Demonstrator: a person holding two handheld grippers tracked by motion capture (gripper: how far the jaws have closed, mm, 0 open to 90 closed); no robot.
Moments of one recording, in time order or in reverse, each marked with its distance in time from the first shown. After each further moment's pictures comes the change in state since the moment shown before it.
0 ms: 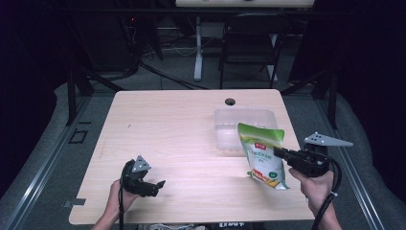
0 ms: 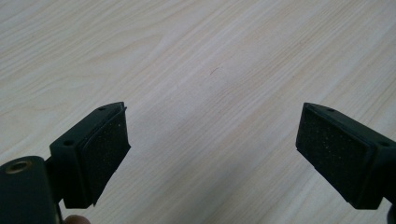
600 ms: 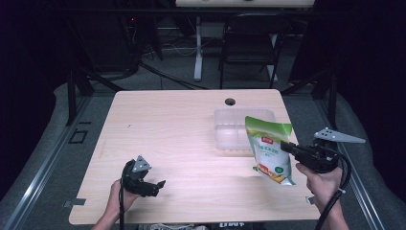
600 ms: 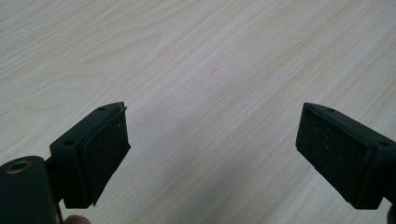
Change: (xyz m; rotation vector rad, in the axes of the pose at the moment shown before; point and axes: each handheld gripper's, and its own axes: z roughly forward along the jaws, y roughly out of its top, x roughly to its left) left arm 0.000 0.000 0.001 0.003 -0.003 -0.001; right arm -0.008 0.012 -0.014 -0.049 -0.030 0.016
